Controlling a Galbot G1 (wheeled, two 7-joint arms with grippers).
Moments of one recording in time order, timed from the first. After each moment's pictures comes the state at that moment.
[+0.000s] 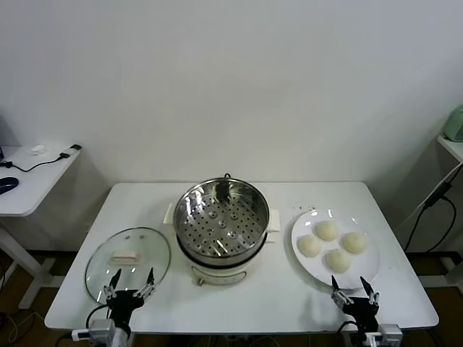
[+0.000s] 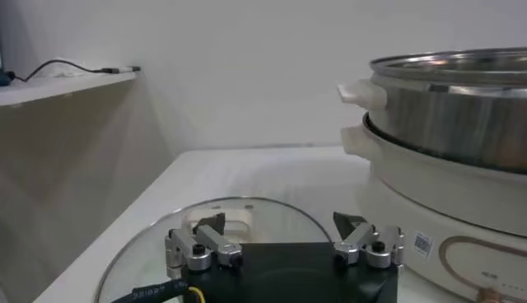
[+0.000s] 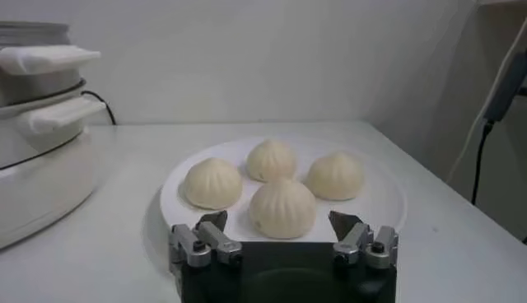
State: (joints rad) left arm 1.66 -1.46 -0.63 -1.96 -0.11 0.12 -0.04; right arm -1.63 1.21 0.60 1.84 0.37 -0.04 0.07
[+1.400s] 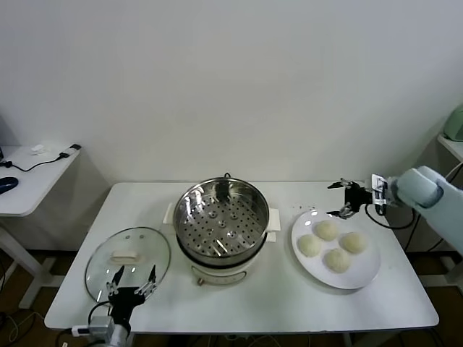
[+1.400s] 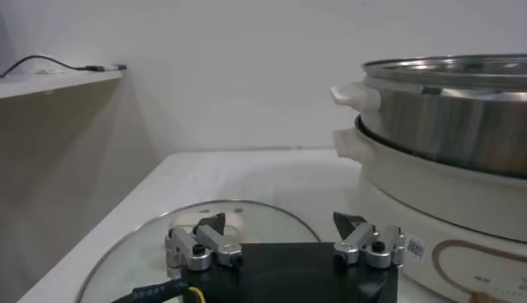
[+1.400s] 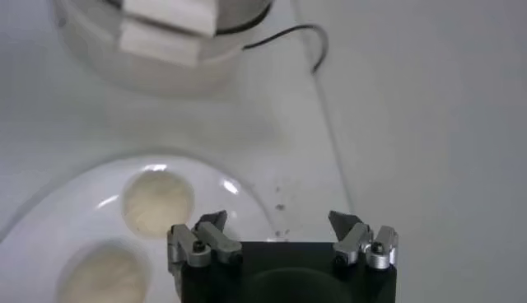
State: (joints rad) left arm 1.63 -1.39 -0.62 -1.93 -0.18 0.10 -0.03; right arm 0.21 0.60 -0.96 1.15 0.23 -0.03 -1.02
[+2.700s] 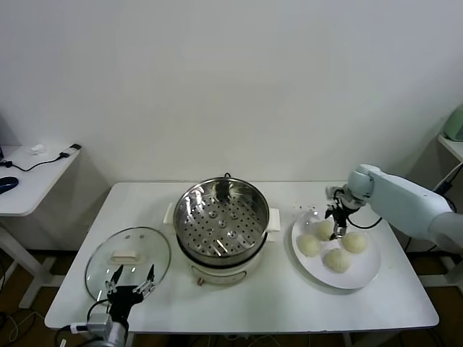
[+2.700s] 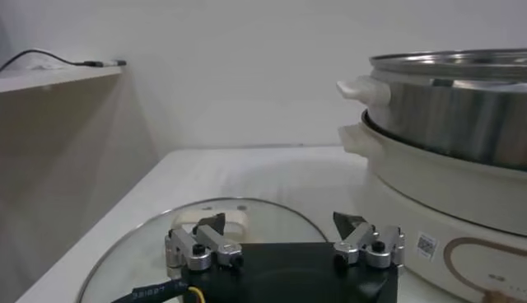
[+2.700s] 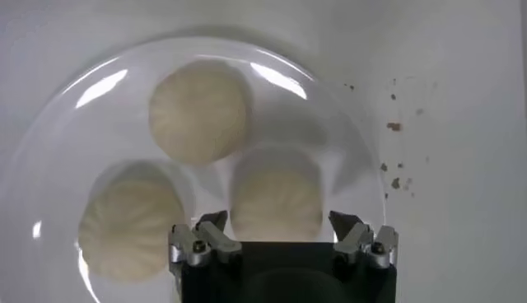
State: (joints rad) left arm 1.62 -1.37 -0.62 -1.91 -0.20 0.10 -0.03; right arm 0.20 0.94 -1.21 0.75 0.23 -0.13 -1.01
